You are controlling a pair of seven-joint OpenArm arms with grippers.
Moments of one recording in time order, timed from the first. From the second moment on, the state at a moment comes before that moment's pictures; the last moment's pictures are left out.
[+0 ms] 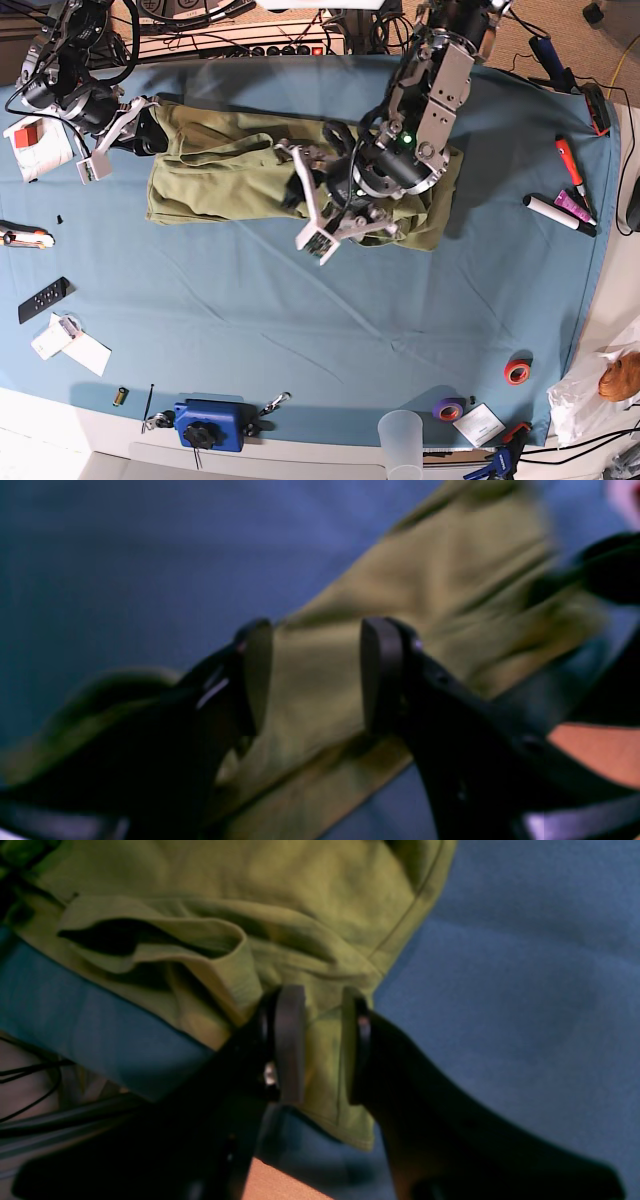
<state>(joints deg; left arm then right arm) -1.1 3.0 24.3 112.0 -13.2 -12.4 60.8 -21.1 18.6 35.0 104.4 51.6 39.8 -68.7</state>
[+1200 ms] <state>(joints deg) 7.3 -3.6 10.4 109.4 -17.1 -16.3 64.8 -21.1 18.6 35.0 104.4 51.5 39.8 -68.6</state>
